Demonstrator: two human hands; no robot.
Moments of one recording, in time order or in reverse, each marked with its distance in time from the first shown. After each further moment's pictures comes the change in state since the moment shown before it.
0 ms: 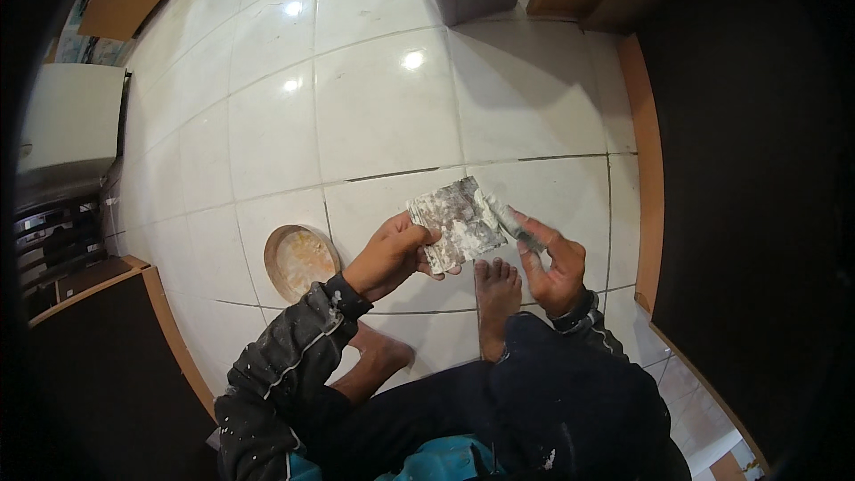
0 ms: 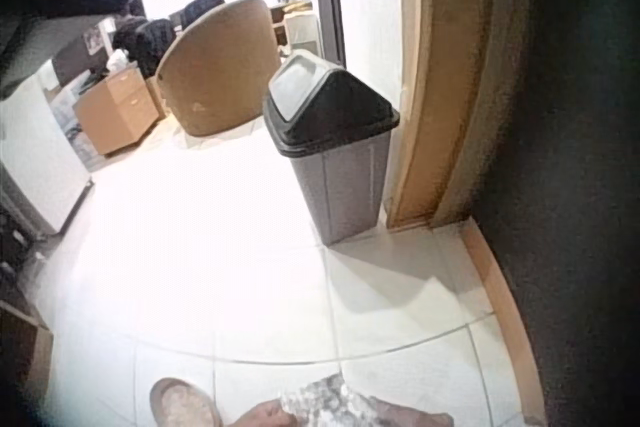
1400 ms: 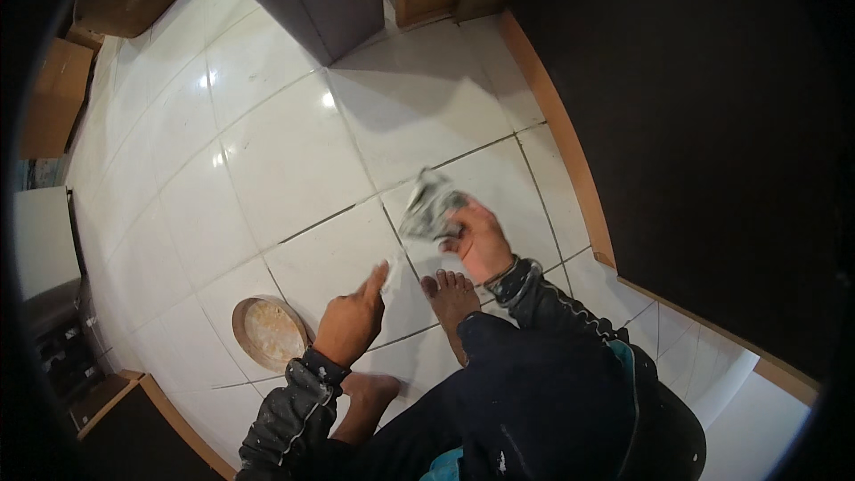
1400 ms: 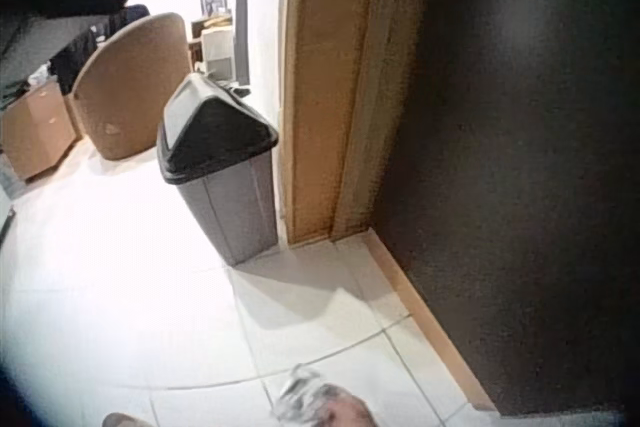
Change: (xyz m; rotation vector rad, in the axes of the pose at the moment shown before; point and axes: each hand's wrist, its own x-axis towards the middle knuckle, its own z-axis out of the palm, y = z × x) left_hand -0.006 -0.038 0.012 1.788 0.101 0.240; right_hand 0.009 0.063 0.005 1.043 0.298 0.697
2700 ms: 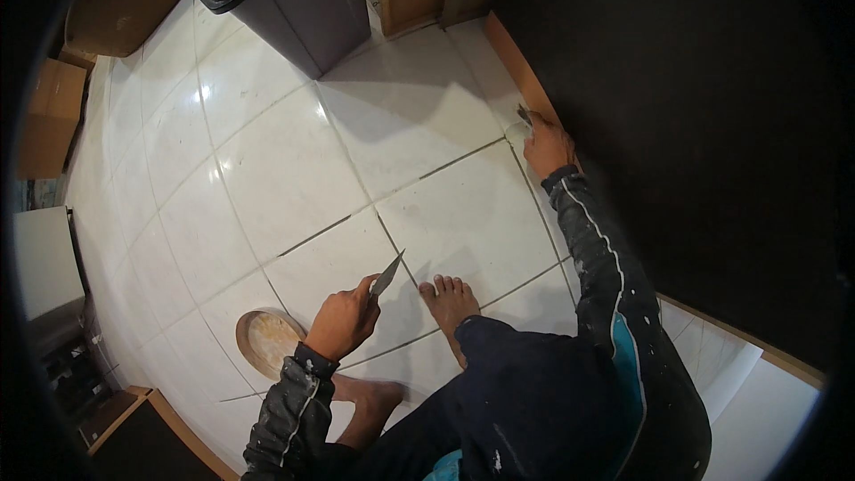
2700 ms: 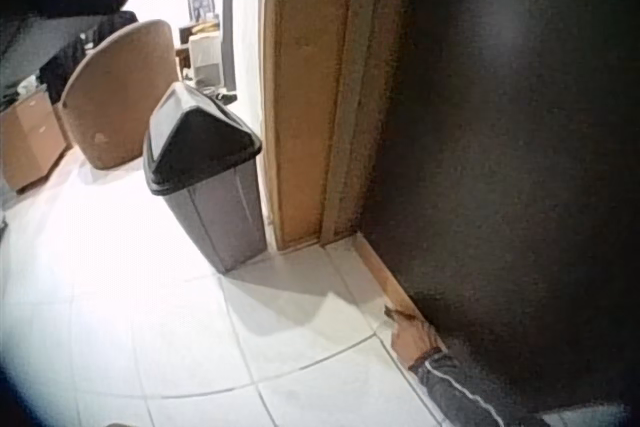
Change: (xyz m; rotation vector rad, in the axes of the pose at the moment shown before) left_hand 0.014 -0.012 -0.006 -0.156 -0.058 0.046; right_hand 0.079 -0.146 -0.094 -1.978 0.619 -0.586
